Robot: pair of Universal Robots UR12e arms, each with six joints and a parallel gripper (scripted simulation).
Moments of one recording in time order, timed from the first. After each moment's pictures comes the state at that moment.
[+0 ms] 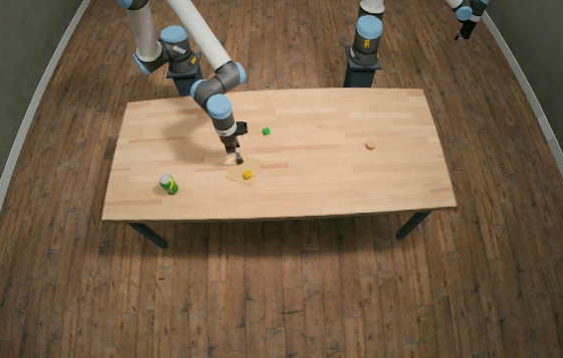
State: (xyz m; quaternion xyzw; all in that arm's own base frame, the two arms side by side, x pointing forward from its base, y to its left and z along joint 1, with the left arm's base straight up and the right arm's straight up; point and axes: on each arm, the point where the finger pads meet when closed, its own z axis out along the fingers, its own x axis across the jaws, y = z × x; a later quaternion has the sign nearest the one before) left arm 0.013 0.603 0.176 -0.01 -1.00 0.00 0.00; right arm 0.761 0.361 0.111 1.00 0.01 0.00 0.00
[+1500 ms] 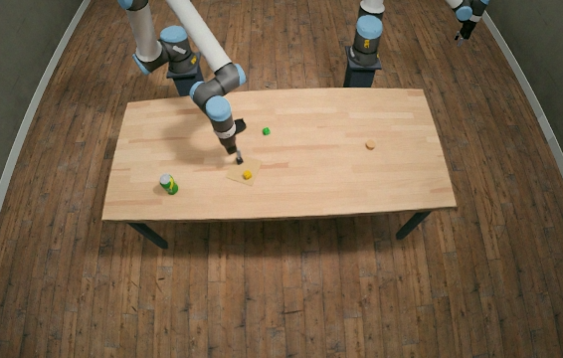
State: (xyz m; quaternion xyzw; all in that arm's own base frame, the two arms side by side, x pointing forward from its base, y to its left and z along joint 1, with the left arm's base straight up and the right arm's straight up) left arm 0.013 0.603 0.176 -0.01 -1.00 0.00 0.00; right arm 0.759 0.356 0.109 0.98 0.21 0.00 0.00
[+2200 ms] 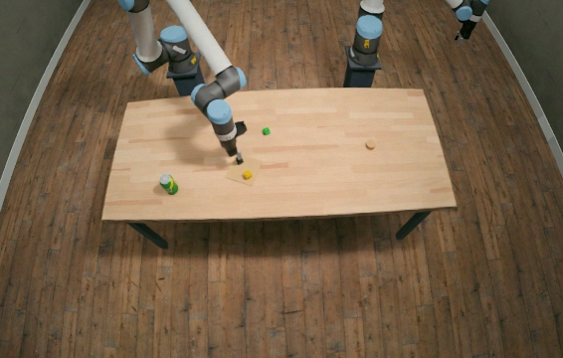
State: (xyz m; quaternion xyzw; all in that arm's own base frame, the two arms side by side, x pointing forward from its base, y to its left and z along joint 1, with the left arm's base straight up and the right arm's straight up) left arm 0.013 0.603 0.176 -0.01 -1.00 0.00 0.00; right arm 0.759 0.355 0.090 0.98 0.21 0.00 0.00
